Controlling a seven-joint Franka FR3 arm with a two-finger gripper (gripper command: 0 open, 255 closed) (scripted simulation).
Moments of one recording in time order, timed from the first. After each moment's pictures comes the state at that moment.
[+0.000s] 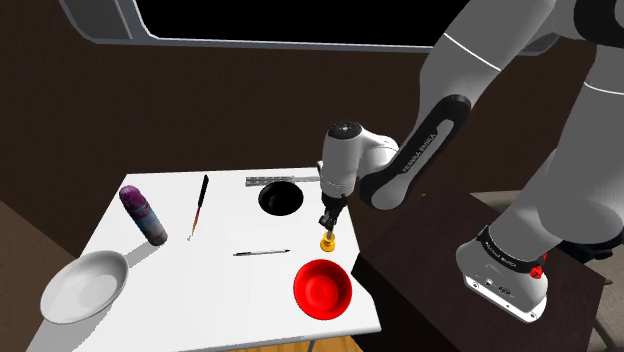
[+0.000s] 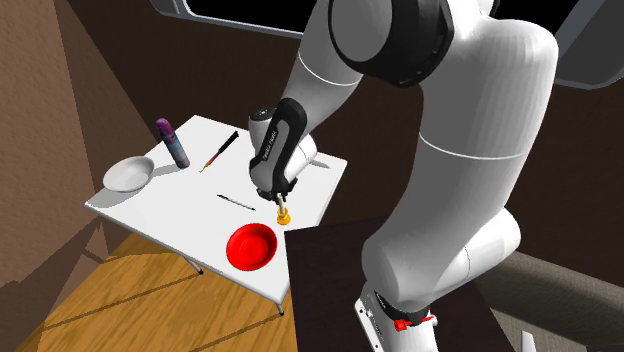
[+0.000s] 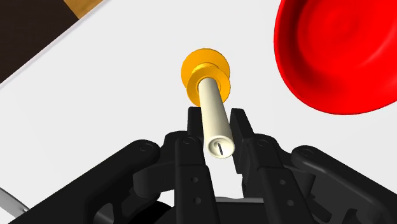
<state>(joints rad) 0.18 0.29 0.37 -2.54 -0.26 2.76 0.45</state>
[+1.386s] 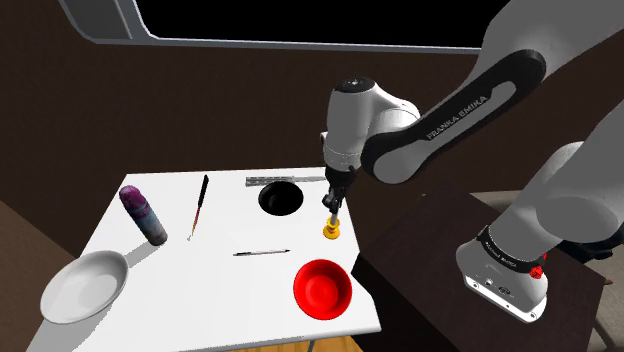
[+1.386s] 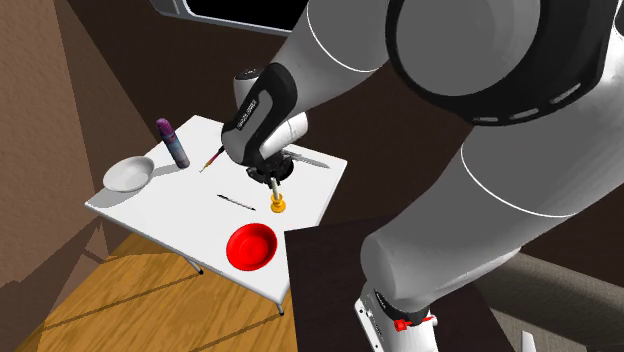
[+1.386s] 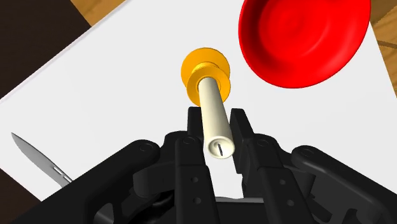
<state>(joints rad) 0.13 -0.03 0.50 -2.55 0.04 2.48 0.26</state>
